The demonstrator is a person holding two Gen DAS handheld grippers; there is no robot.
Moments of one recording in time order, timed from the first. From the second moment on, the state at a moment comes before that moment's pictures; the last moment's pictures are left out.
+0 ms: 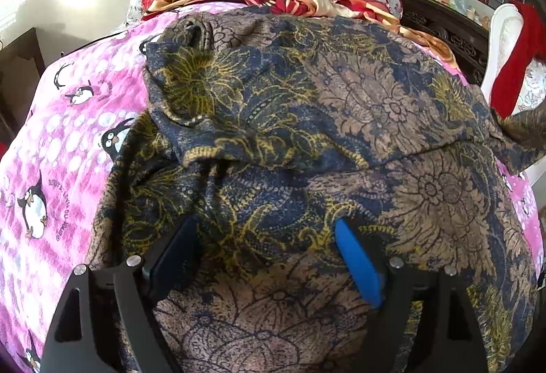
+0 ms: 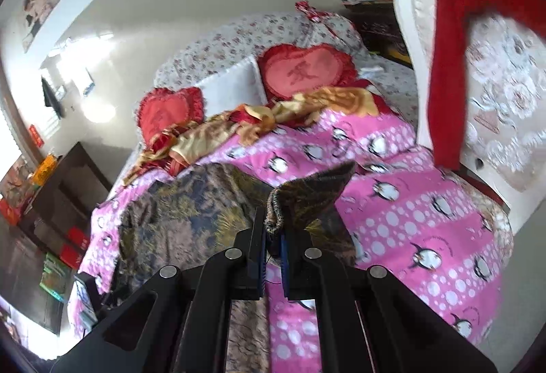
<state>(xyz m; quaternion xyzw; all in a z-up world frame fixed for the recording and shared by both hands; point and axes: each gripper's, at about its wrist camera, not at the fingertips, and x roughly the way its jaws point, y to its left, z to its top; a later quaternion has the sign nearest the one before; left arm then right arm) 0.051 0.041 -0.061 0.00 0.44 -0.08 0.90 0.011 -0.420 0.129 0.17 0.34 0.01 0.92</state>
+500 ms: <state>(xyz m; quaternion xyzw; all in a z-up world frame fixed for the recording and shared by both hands) 0.023 0.083 -0.018 -0.06 0.38 -0.07 0.92 0.129 -0.337 0.194 0.12 0.33 0.06 0.94</state>
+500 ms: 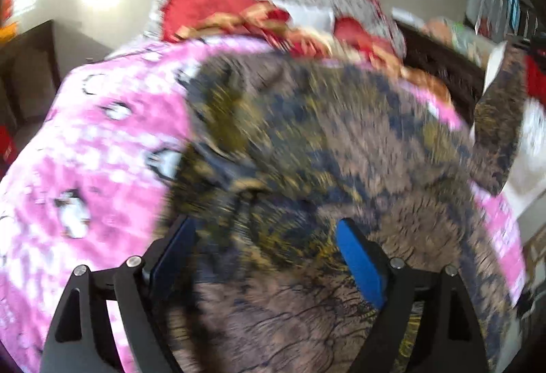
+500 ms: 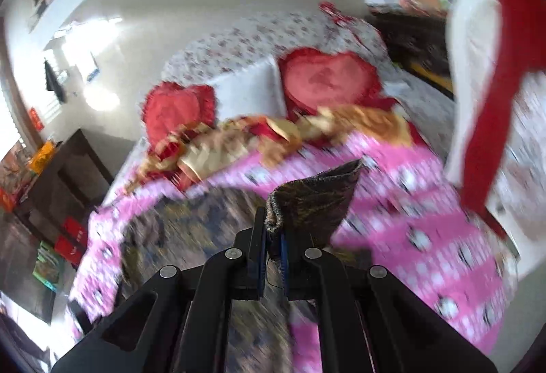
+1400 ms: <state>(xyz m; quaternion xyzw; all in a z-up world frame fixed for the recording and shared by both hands) 0.164 0.106 -0.015 -0.22 0.49 -0.19 0.82 0.130 -0.041 -0.028 0.05 0.40 0.32 0.86</state>
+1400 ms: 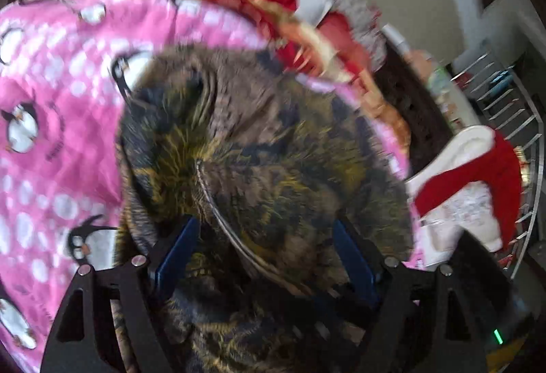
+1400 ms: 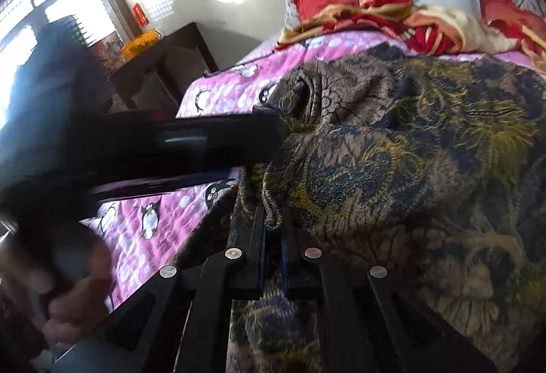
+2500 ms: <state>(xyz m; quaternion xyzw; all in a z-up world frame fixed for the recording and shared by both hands) 0.151 0.144 -0.021 -0.14 0.53 -0.09 0.83 0.006 -0.173 -0.048 -0.03 0.43 0.17 0.89</state>
